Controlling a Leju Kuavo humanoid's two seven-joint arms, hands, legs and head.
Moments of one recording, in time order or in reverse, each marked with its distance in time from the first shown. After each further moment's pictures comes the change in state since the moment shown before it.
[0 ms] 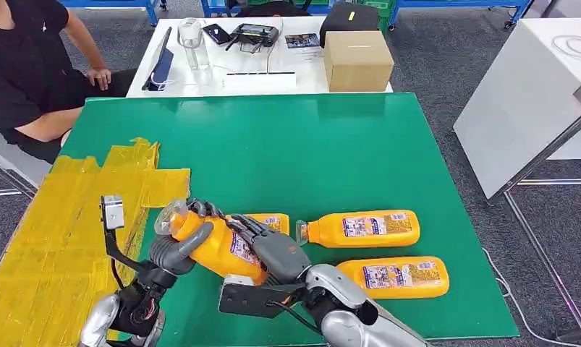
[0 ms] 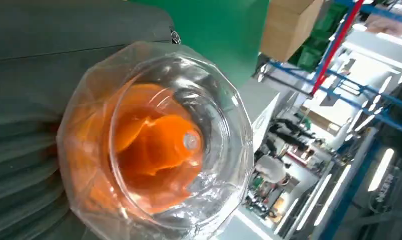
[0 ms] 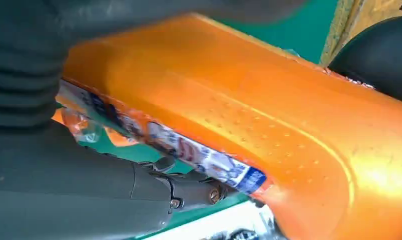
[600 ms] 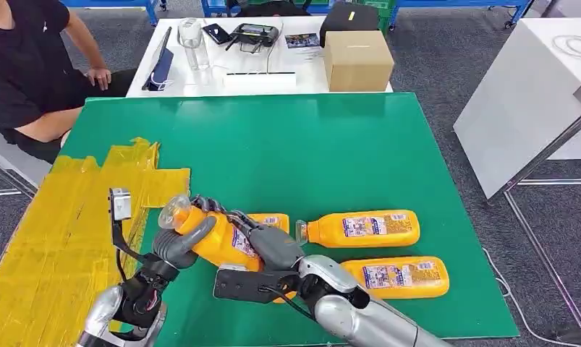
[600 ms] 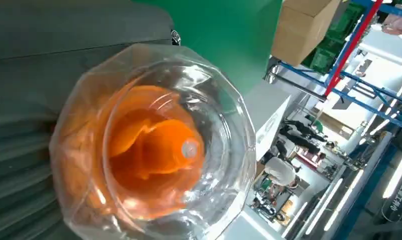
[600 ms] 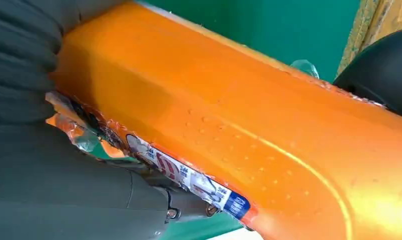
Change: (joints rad) left arm -0.051 0.003 -0.002 0.065 0.028 -0.005 0.036; right arm -0.086 0.031 0.043 0.114 -0.089 0.042 0.030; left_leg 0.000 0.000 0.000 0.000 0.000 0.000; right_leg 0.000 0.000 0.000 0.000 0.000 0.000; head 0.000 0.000
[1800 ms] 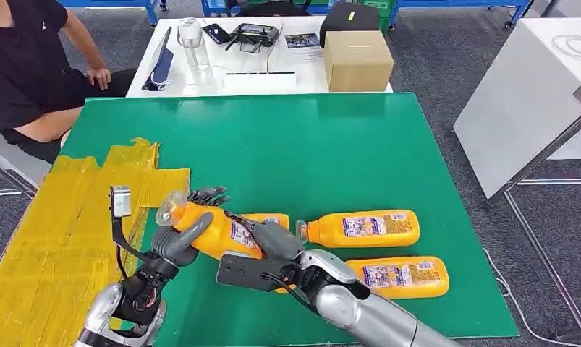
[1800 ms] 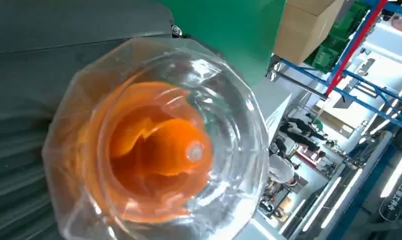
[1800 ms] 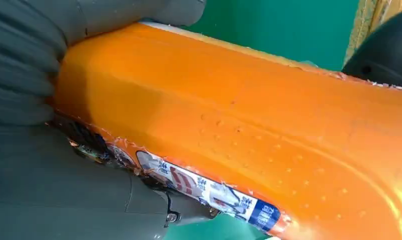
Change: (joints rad) left arm -0.014 0.000 0.000 0.020 0.022 0.001 0.015; right arm -0.025 0.007 -0.004 0.032 -0.088 0.054 0.017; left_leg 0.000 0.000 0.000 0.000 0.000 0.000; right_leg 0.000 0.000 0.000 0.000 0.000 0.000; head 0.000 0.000
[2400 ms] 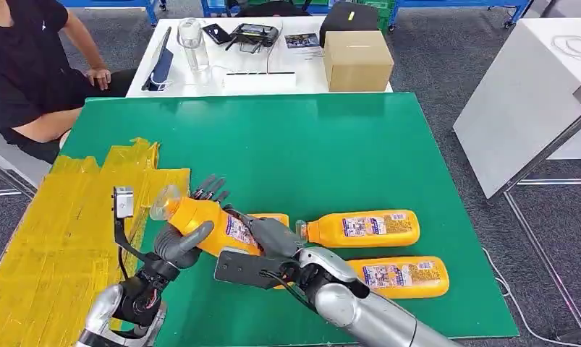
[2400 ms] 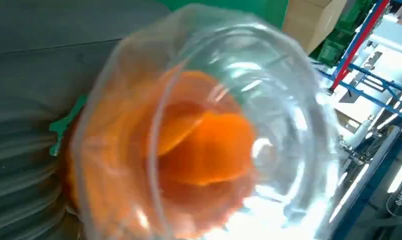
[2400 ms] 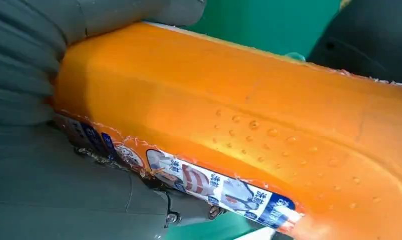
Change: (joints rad) left arm 0.002 0.000 -0.001 0.001 0.002 -0.016 0.018; right arm -0.001 0.012 -0.012 -0.014 0.004 -0.002 0.002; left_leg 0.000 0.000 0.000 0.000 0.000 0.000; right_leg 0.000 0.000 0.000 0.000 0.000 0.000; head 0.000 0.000
